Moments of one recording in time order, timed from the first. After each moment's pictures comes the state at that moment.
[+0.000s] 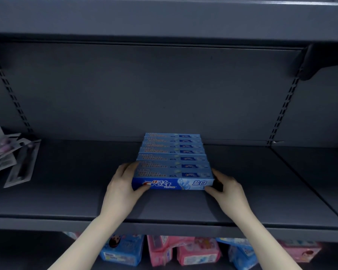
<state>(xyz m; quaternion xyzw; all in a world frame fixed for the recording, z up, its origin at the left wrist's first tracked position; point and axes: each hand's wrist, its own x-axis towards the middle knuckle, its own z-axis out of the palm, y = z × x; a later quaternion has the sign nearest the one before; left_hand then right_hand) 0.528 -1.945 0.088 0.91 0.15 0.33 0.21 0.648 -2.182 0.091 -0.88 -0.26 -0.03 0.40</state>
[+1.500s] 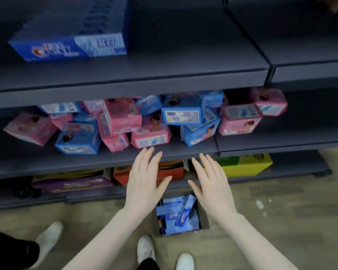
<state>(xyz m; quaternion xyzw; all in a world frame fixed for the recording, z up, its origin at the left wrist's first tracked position) 0.445 -2.213 -0.107 0.97 0.08 0.16 0.18 0.505 -2.394 -0.129 -0.94 -0.29 -0.08 0.17</state>
